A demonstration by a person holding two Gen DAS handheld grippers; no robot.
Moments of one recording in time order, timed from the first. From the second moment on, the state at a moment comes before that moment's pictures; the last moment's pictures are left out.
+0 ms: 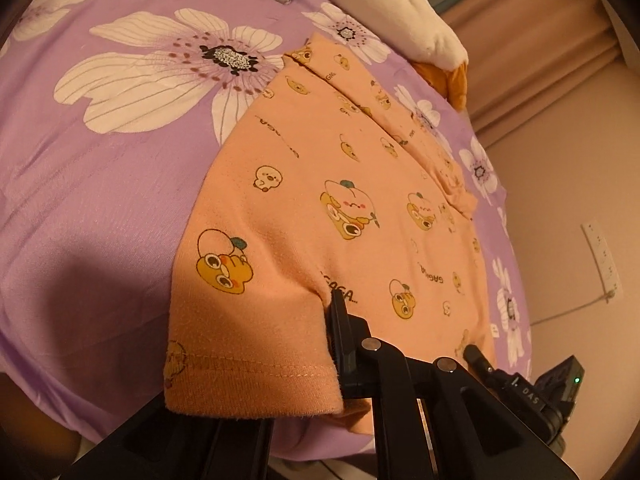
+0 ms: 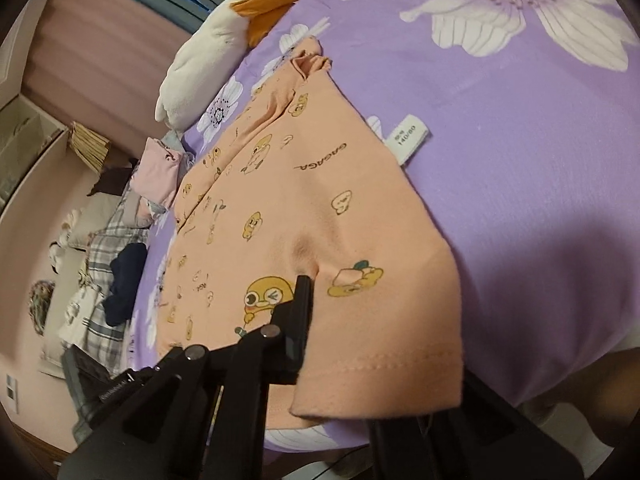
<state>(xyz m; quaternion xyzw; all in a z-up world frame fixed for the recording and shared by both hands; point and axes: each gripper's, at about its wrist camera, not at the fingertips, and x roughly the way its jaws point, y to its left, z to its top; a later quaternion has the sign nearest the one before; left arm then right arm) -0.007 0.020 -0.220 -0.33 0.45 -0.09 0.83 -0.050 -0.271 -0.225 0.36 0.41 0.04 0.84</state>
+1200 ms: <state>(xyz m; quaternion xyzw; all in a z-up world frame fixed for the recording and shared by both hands) -0.002 0.014 -0.191 -0.29 0.40 -0.08 0.87 -0.055 -0.252 -0.207 0.28 0.36 0.02 0.89</state>
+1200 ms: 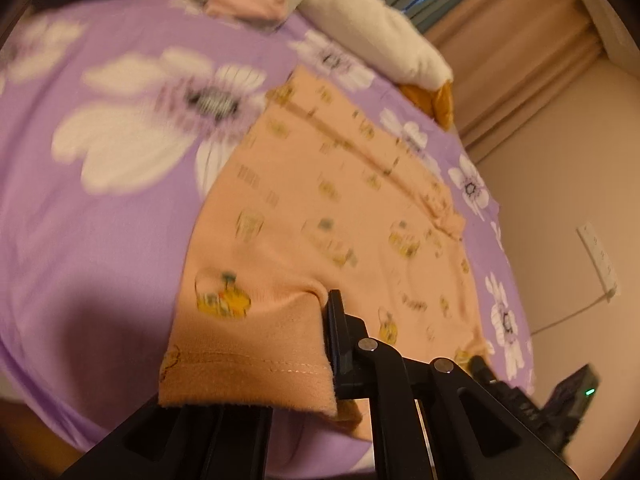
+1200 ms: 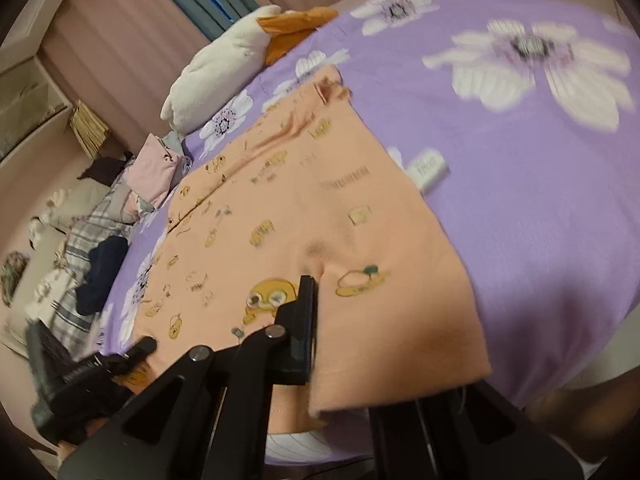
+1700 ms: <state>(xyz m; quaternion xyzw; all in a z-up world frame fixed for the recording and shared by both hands) 0.103 0.010 -0.101 -0.24 0.31 -0.09 0.91 0.042 -0.278 -0.121 0.31 0.29 0.08 0.90</state>
